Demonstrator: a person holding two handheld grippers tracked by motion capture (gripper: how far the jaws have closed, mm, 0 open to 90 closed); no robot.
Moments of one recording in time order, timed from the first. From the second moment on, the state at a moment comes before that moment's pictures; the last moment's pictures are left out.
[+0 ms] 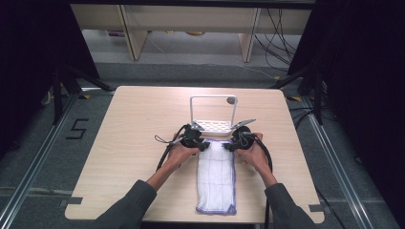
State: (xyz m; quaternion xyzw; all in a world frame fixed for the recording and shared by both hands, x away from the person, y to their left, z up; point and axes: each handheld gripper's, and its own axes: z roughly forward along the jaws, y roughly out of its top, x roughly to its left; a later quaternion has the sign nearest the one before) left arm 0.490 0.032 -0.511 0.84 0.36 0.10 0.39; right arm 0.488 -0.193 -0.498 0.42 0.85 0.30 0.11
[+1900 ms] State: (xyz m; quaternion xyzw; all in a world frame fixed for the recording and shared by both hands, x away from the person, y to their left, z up) left arm 0.449 0.054 -0.438 0.82 0.30 0.11 0.47; right arm 0.448 -0.203 -0.440 0.37 0.83 0.41 0.11
